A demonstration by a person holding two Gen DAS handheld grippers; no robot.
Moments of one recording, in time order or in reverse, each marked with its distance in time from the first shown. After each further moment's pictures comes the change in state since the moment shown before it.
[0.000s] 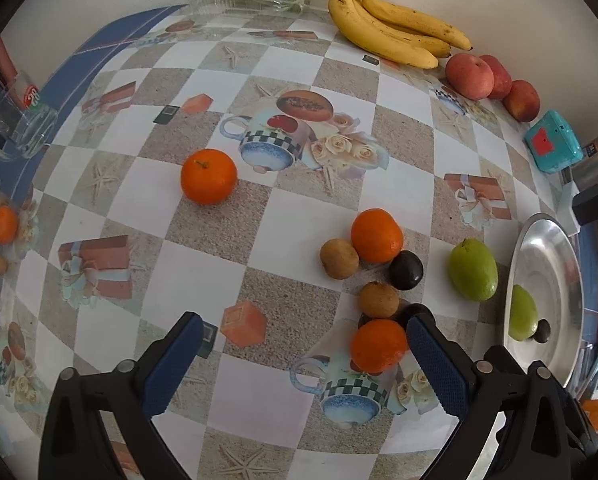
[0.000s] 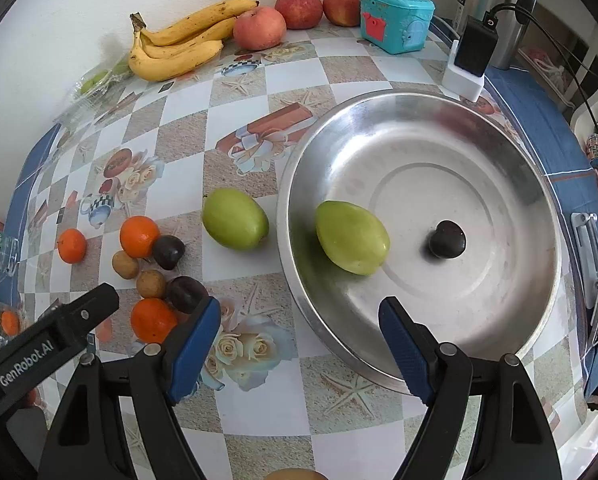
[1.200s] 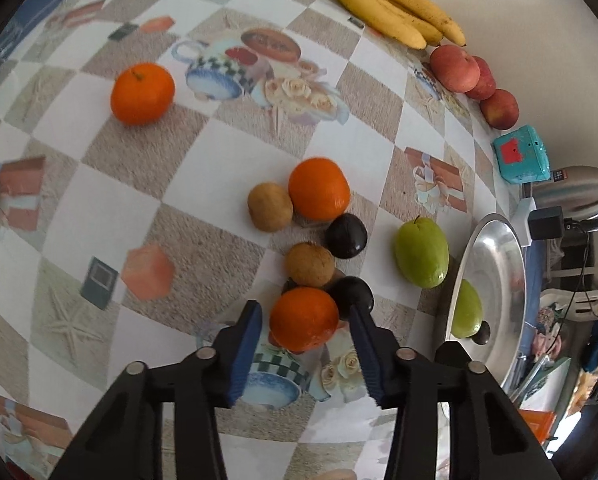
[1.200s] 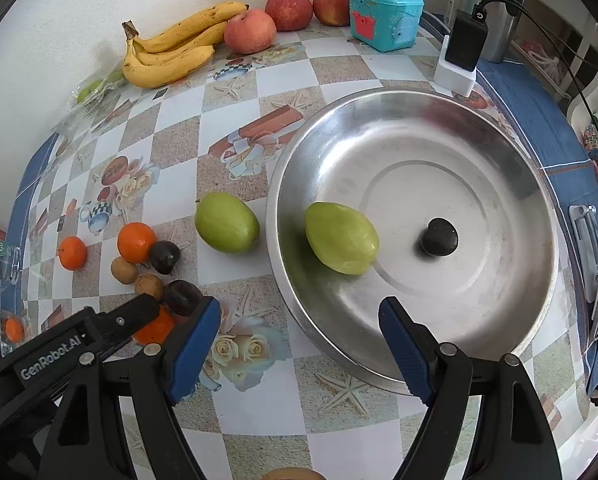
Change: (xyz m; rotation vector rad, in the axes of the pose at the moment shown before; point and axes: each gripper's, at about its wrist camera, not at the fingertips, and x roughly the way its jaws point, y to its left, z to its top) left arm 0.031 -0.007 -0.014 -0.159 0.141 -0.259; right arm -0.003 -0.009 0.001 0.026 -0.001 0.006
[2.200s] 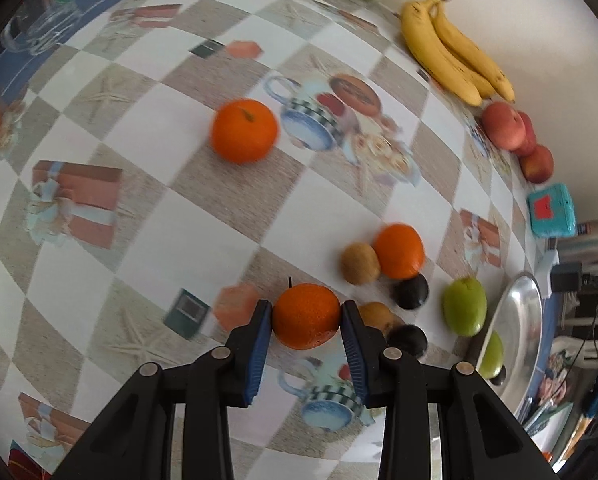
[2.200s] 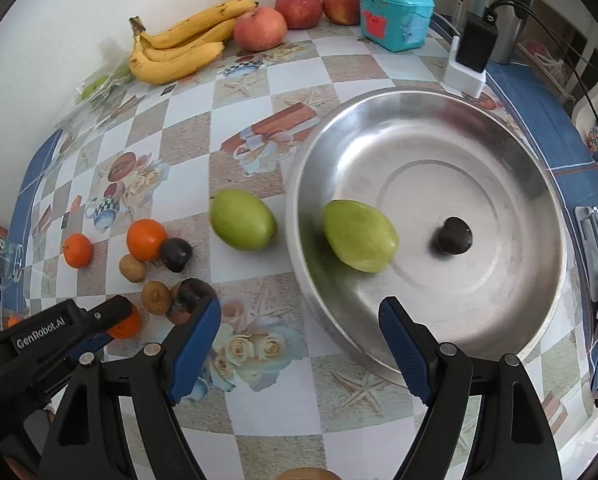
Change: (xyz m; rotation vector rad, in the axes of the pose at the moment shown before) left arm -0.027 0.044 0.016 -0.124 -0.096 0.090; right arm 0.002 0.014 -0.002 -0.009 0.000 0.008
